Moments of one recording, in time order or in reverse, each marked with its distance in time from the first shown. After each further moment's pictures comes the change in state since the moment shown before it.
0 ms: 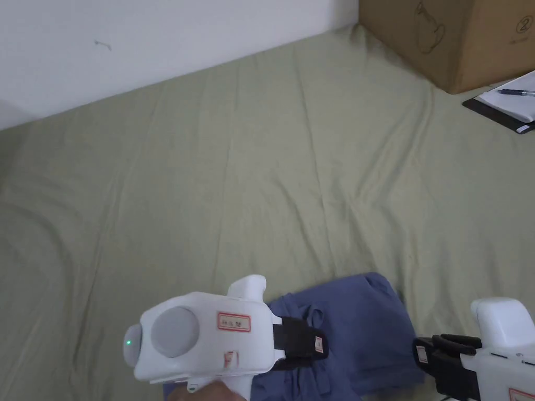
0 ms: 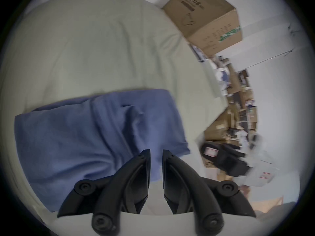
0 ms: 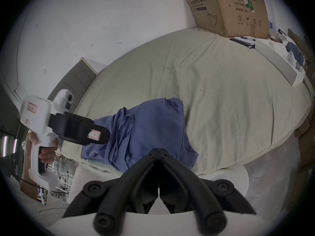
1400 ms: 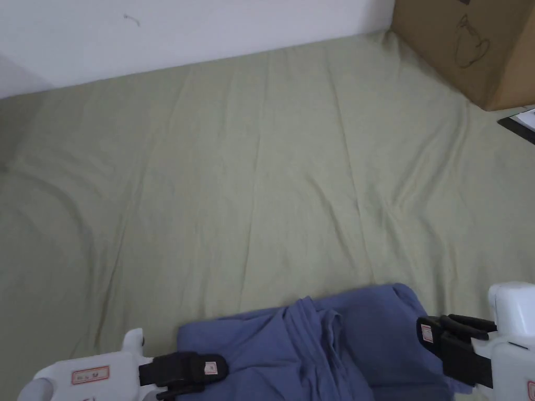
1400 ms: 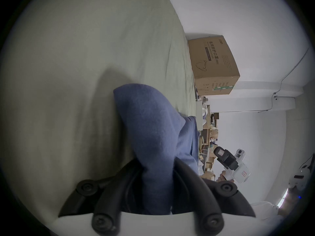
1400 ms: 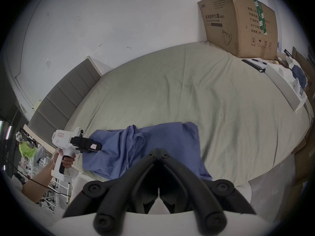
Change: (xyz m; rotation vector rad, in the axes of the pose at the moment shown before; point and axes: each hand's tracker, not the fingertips) left arm -0.257 -0.039 0.075 0.164 -0.296 0.376; right arm -0.065 0.029 -0.018 0.077 -0.025 0.099
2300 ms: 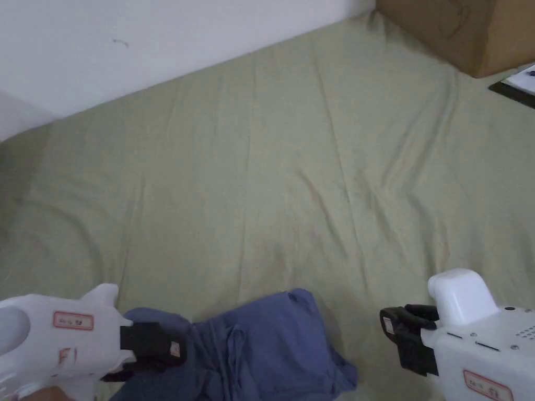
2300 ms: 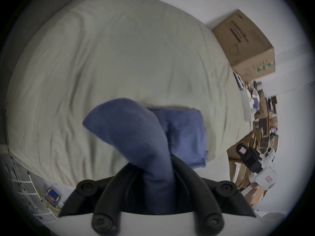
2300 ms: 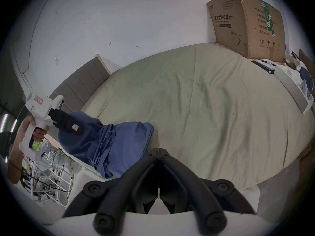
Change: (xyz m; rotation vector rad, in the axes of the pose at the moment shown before) left arm 0.194 -0.013 0.005 -0.022 0.646 -0.216; right arm 0.005 -0.020 -0.010 0.013 0.085 0.035
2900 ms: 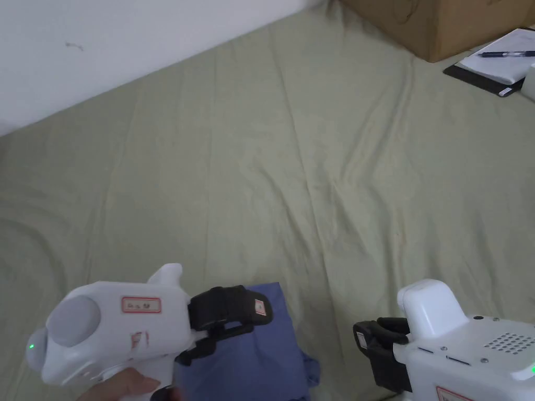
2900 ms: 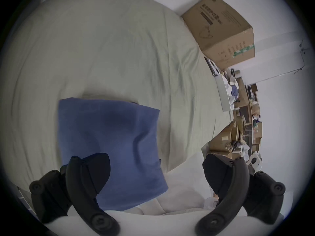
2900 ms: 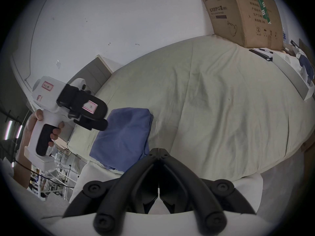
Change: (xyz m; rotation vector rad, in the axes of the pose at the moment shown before) left arm 0.075 -0.006 -0.061 -0.014 -0.200 -0.045; right arm 0.015 -0.018 0.015 -0.035 0.039 -0.044
